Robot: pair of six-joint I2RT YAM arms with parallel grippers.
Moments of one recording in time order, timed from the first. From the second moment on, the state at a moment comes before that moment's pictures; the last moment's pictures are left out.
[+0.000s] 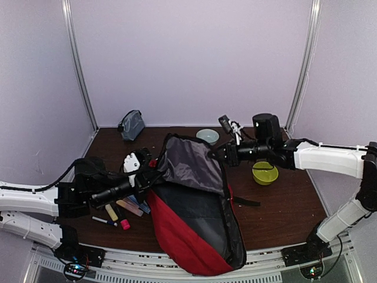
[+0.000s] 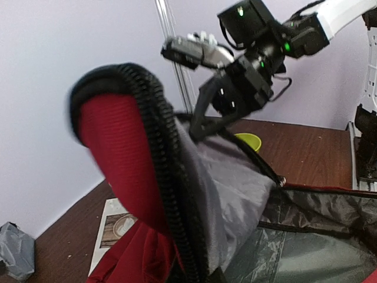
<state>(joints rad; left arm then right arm) -1.14 0.99 0.56 0.35 -0.19 0.19 0.65 1.45 0.98 0.10 -0.62 0.26</state>
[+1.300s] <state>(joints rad) -1.12 1.11 0.77 0.18 0.02 0.18 0.55 1.39 0.92 0.24 -0.39 0.16</state>
